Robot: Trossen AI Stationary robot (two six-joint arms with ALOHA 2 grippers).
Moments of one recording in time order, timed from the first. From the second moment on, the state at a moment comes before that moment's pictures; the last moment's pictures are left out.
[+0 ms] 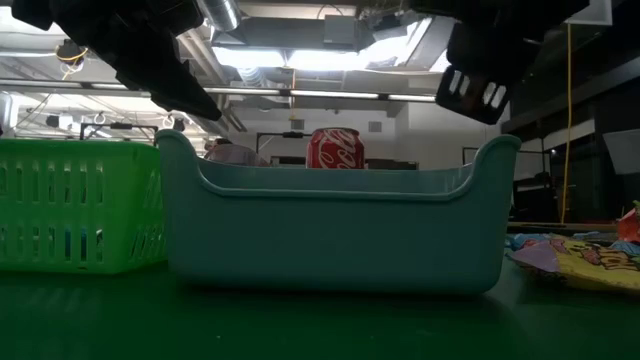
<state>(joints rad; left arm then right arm) -0.27 1.12 0.57 -0.09 -0.35 -0.25 0.34 1.54 0.92 -0.03 -0.39 0.67</state>
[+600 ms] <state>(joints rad) -0.27 1.12 0.57 -0.09 -0.35 -0.25 0.09 1.29 0.92 -1.29 0.11 0.56</state>
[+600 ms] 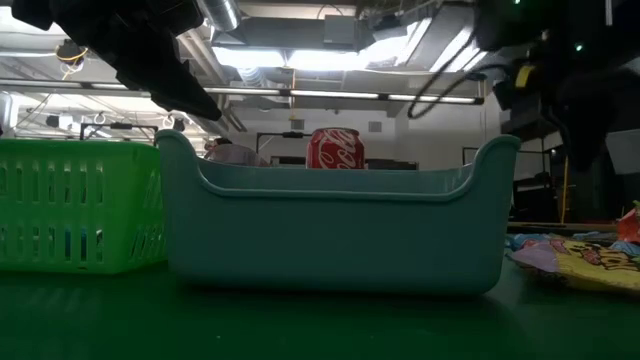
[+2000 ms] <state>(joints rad) -0.27 1.12 0.57 -0.09 -0.35 -0.25 -0.19 1.31 0.69 -1.15 0.03 0.15</state>
